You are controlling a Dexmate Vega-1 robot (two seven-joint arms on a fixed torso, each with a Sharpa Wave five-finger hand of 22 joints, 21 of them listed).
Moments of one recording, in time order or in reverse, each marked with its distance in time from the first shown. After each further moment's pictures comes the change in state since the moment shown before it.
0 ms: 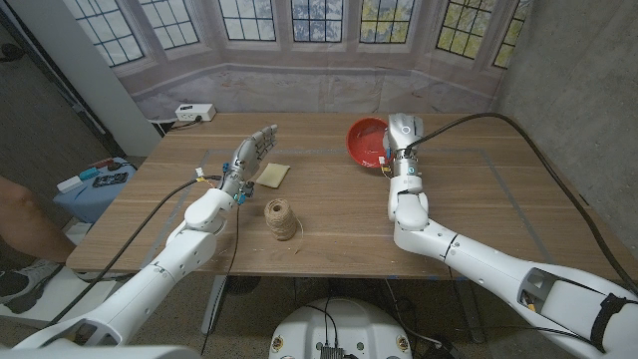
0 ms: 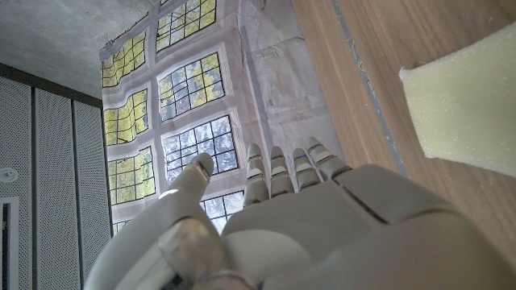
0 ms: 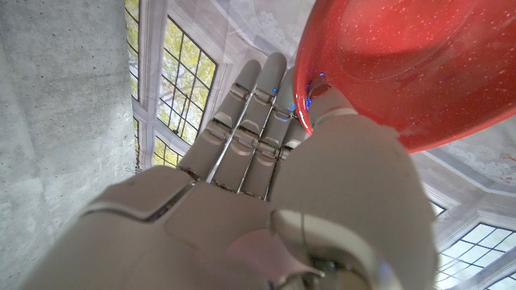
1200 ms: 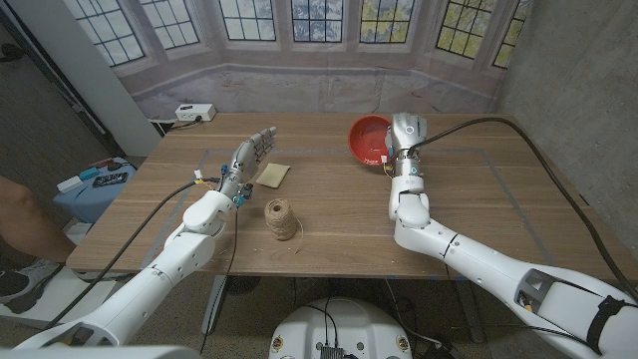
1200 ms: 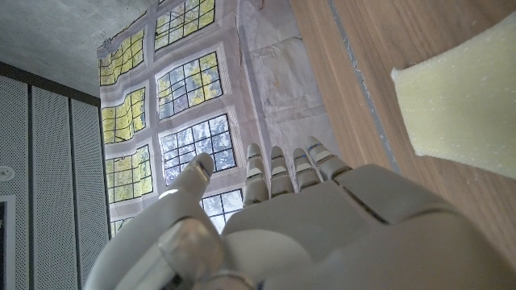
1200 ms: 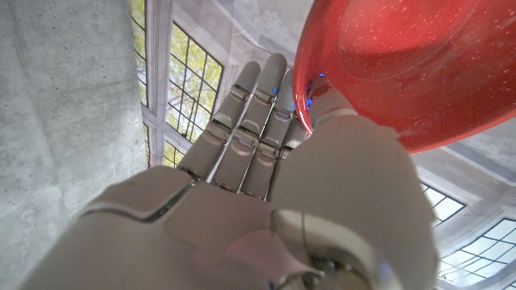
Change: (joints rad) left arm 0.011 0.004 -0.006 -0.002 -0.009 0.000 -0.005; left_hand 0.000 0.000 0.000 0.000 0.000 0.009 -0.002 -0.004 0.000 0.000 0.000 -0.004 0.000 0.000 0.000 0.000 0.002 0.004 0.004 0.000 0.000; right arm -0.017 0.016 0.044 0.003 0.051 0.034 -0.042; right_hand -0.007 0.006 -0.006 0.002 -0.001 -0.003 -0.007 0.003 0.005 -0.007 -0.004 -0.008 0.004 -0.001 0.001 -0.027 0.027 -0.023 -0.002 0.014 0.000
